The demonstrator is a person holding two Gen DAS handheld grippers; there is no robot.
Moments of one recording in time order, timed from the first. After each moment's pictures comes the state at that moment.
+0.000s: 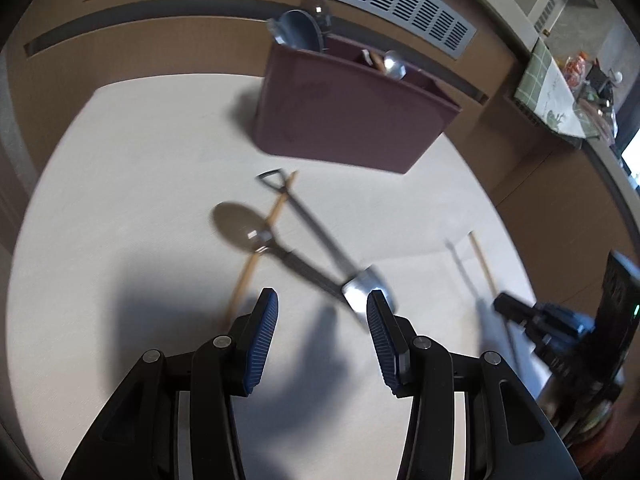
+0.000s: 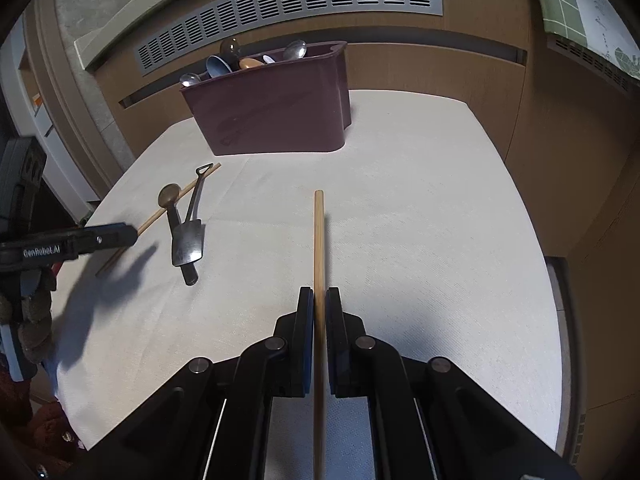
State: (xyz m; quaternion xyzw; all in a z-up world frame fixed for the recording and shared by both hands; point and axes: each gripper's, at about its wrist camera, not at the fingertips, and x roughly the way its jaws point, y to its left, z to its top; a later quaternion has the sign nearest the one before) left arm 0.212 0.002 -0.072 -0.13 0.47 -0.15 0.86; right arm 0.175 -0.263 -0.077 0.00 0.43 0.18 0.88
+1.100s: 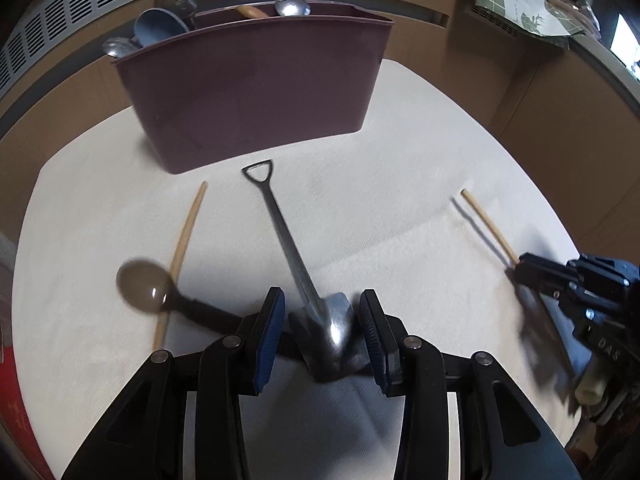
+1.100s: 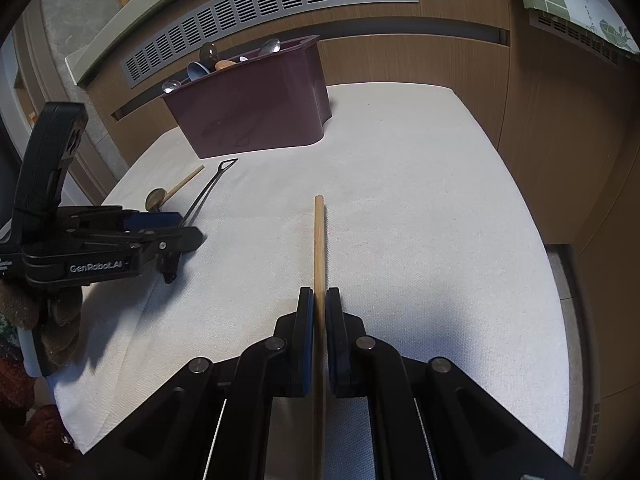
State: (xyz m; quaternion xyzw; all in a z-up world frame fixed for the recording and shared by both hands) left arm 0.238 -0.083 -0.083 0.04 0.49 -0.17 0.86; right arm 0.182 -0.281 -0.090 0.03 0.43 0.18 0.89
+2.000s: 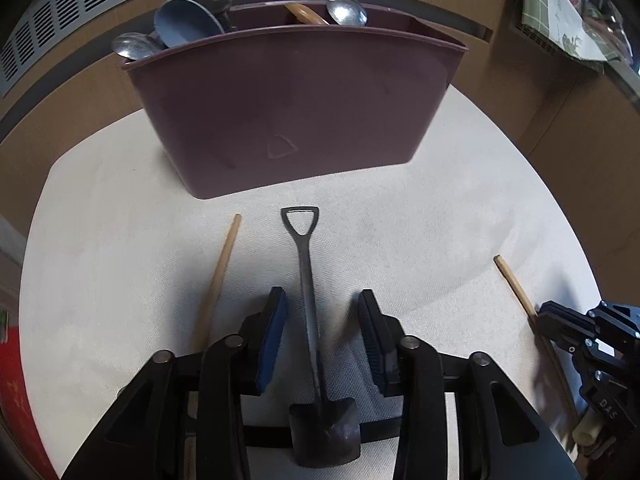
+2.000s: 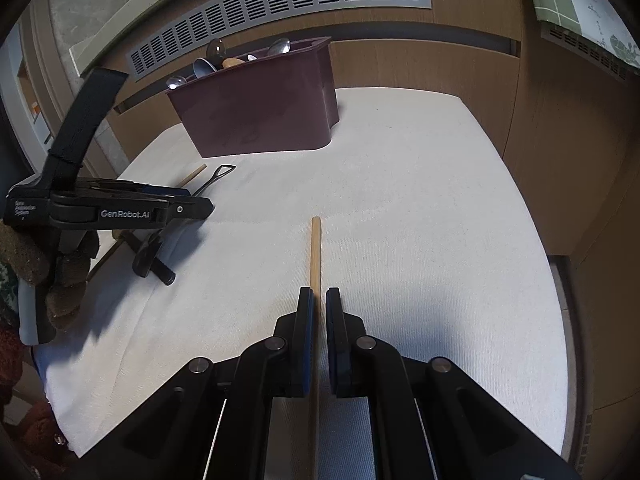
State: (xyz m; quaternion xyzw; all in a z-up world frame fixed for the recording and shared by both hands) left arm 0.277 -0.077 -0.083 0.02 0.49 -0.12 0.86; right arm 0.195 -0.271 -0.093 0.01 0.43 0.19 0.88
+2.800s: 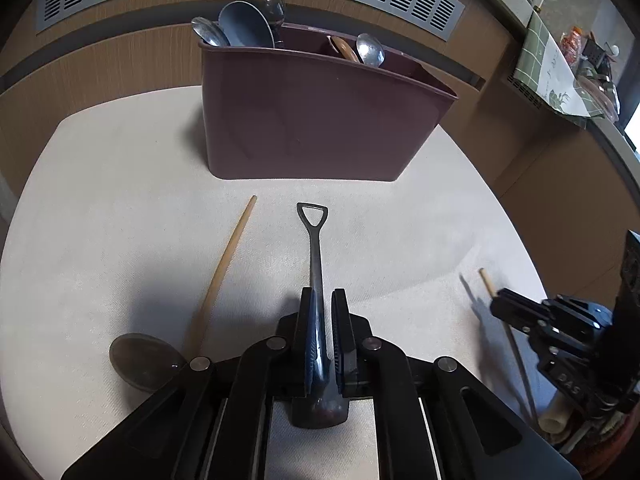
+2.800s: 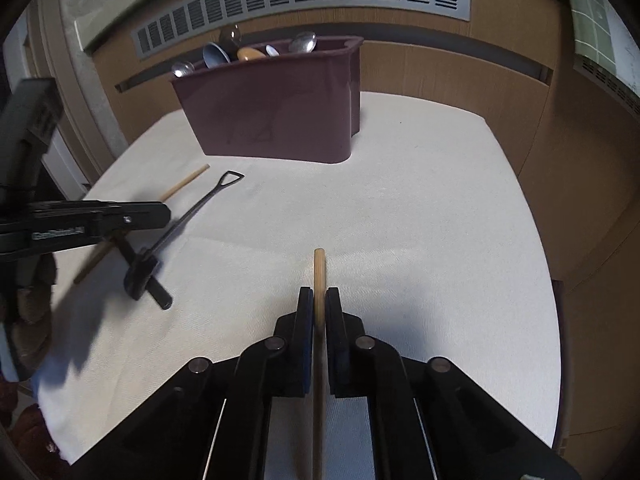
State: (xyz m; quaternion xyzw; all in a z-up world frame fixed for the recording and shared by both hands) left arm 0.249 -0.042 -0.075 -0.08 0.47 -0.16 0.87; right arm 0.201 -0.254 -0.078 -0.03 0.43 0.19 0.89
